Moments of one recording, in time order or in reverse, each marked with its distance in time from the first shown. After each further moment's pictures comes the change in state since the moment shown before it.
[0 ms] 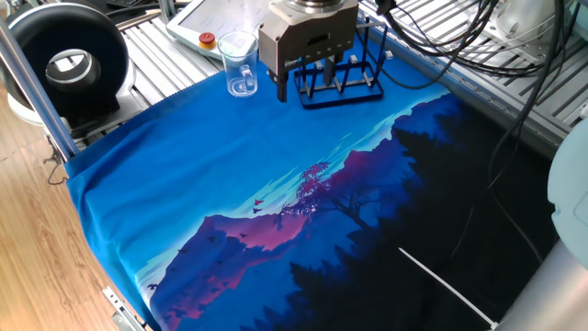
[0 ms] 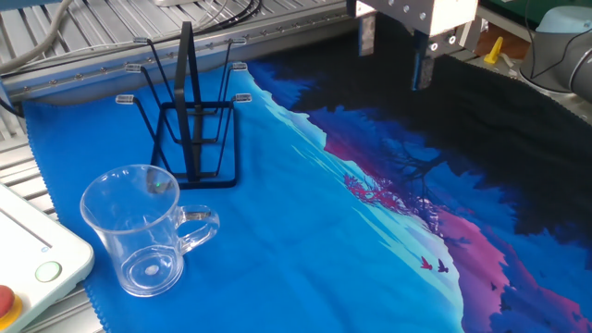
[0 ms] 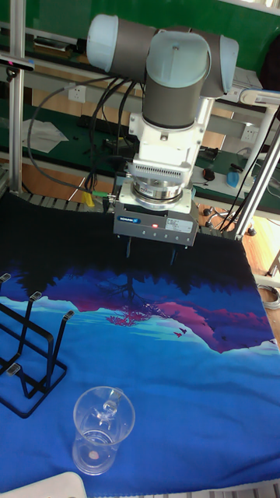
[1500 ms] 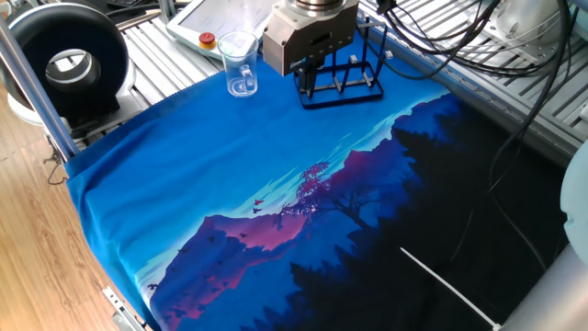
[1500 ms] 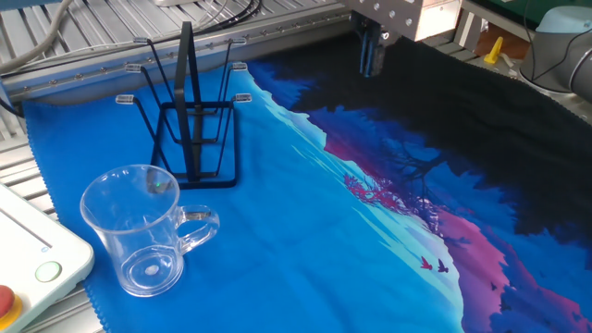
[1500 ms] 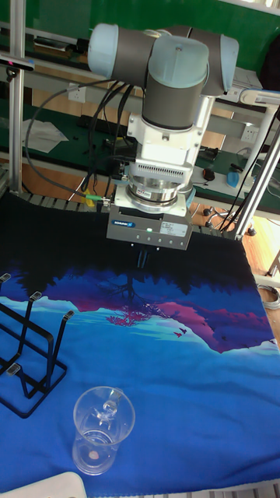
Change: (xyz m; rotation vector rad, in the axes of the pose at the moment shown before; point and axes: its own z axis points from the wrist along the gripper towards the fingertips) arm -0.020 -0.015 0.004 0.051 -0.084 -0.087
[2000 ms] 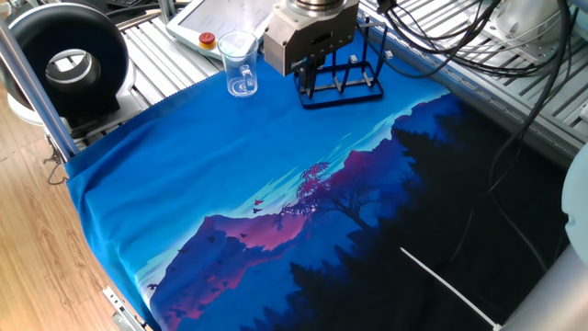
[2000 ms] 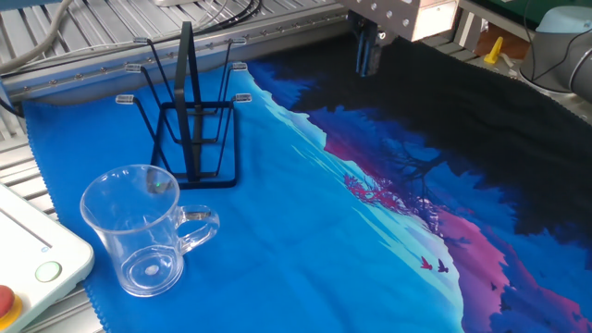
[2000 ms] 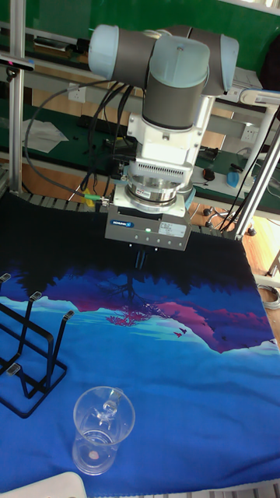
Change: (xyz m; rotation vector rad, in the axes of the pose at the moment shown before) arm -0.004 -0.003 0.000 0.012 -0.016 -0.001
